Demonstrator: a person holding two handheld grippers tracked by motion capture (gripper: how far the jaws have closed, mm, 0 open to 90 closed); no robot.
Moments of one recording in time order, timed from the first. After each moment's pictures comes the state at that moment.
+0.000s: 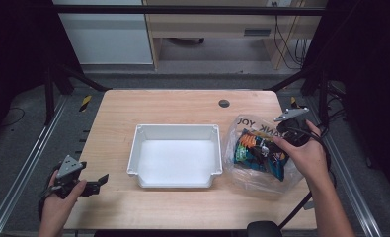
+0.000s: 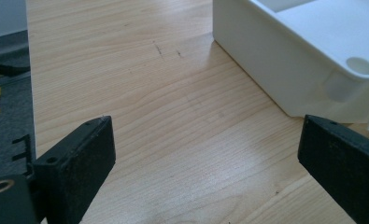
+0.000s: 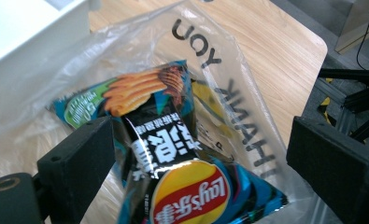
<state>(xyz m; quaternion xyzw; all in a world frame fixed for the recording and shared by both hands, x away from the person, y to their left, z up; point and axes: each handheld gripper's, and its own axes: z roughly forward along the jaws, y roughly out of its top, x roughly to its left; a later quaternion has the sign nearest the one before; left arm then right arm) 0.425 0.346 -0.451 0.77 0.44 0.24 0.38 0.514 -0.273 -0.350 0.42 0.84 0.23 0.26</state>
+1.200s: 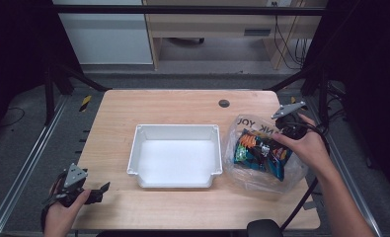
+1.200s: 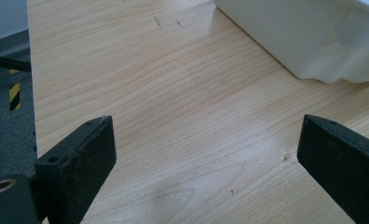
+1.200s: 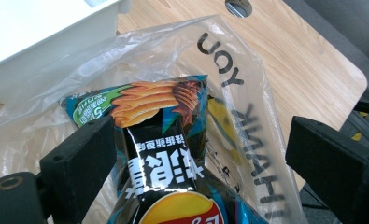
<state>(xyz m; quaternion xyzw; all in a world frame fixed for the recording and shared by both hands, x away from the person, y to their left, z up) 0.411 0.344 -0.469 0.79 0.44 0.27 0.34 0.541 -0.279 -0.357 0.34 0.88 0.26 0.21</state>
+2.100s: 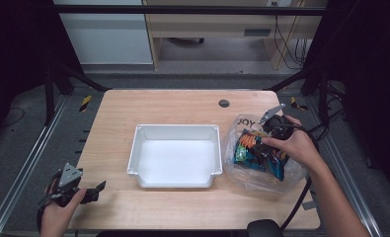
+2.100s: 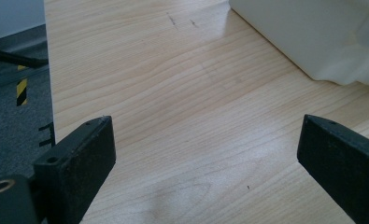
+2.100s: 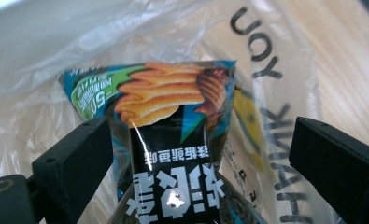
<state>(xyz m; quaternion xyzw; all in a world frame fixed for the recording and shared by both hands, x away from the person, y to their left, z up) 0.410 0.352 -0.469 0.78 0.45 0.27 0.34 0.559 -0.256 -0.382 0.30 0.92 0.20 0.17</state>
